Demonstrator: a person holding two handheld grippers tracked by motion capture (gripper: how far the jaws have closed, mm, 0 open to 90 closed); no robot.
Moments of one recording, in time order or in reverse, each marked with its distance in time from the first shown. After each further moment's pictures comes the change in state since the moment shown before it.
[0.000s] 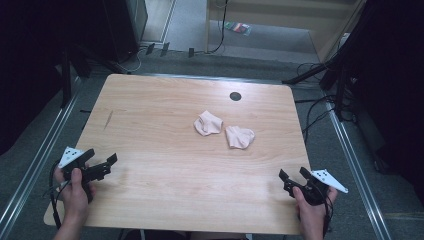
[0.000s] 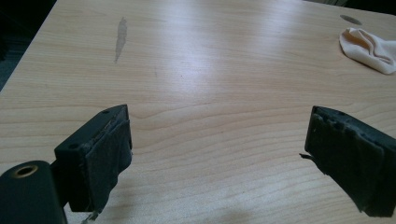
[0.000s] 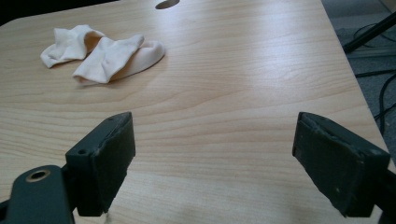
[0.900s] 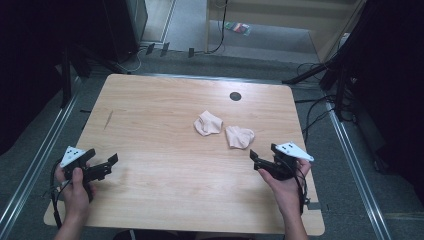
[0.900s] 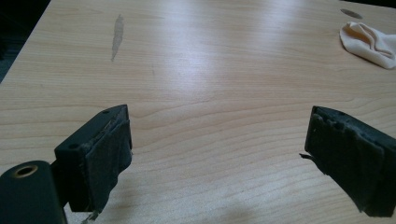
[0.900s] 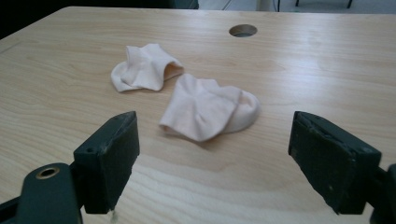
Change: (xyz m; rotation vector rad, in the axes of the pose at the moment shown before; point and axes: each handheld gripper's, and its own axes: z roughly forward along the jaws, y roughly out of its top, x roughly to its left) left arm 0.000 0.001 0.001 0.017 -0.002 0.010; right arm 0.092 0.062 0.046 0.051 0.101 -0.153
